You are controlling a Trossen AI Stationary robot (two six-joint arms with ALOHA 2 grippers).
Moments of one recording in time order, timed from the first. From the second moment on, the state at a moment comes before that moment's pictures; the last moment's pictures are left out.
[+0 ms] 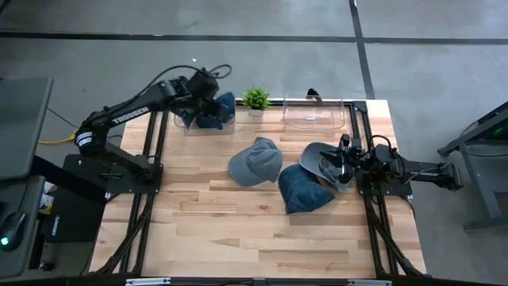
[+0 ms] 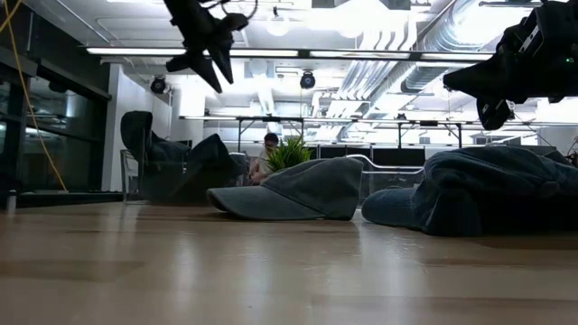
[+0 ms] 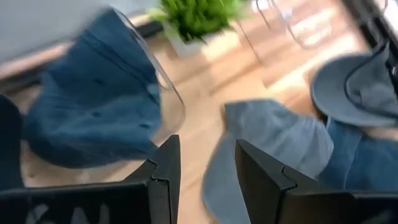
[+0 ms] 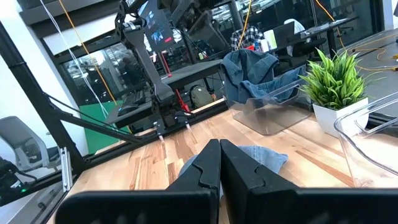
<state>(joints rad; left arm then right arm) 0.49 1.40 1.43 -0.93 -0.04 -0.56 -0.10 0.02 0.01 0.09 0.12 0.36</state>
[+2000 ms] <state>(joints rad) -0.26 1.61 1.43 -0.74 -0.26 -0.78 -0.10 0.02 0.01 0.09 0.12 0.36</state>
